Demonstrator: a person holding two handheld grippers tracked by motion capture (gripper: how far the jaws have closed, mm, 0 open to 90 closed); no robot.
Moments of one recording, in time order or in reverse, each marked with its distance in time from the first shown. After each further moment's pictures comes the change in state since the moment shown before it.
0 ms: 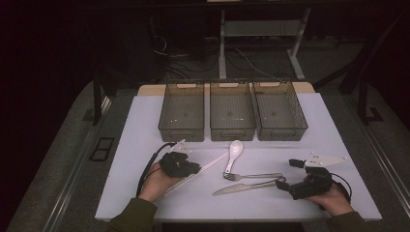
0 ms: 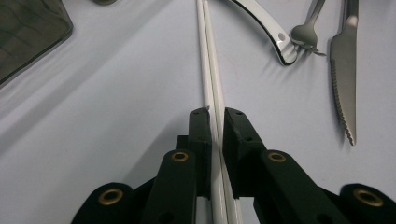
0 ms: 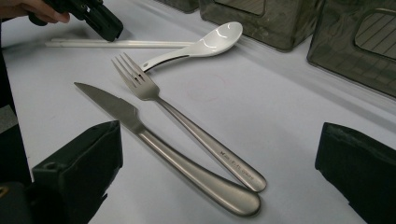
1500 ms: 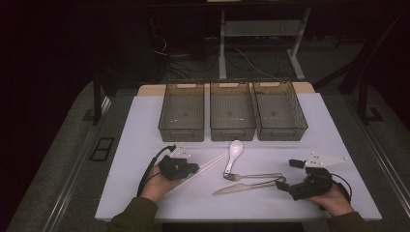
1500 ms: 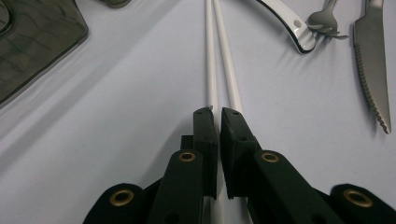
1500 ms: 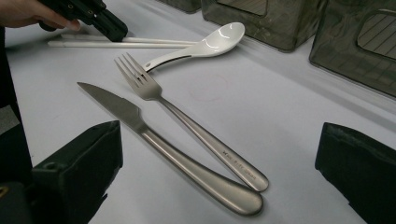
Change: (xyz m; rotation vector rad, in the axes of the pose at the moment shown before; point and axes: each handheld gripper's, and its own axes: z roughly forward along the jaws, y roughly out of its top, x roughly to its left) left arm -0.003 -0.010 0.003 -0.029 0.078 0.075; right arm 0.001 0.000 -0.001 0.000 0.007 0.002
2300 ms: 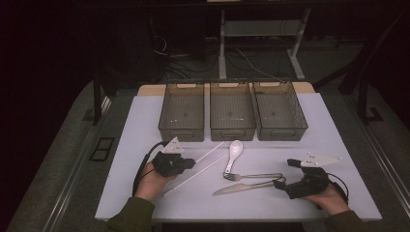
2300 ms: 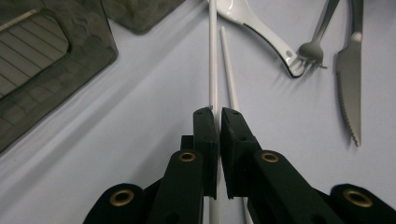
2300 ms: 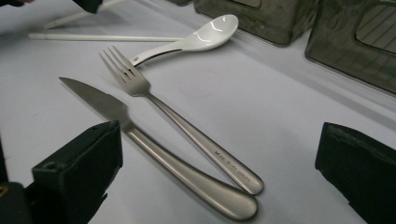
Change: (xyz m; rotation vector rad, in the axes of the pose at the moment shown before) left arm 0.004 0.008 -0.028 -0.062 0.017 -0.038; right arm -0.002 -0.002 0.011 0.016 -0.038 -0.006
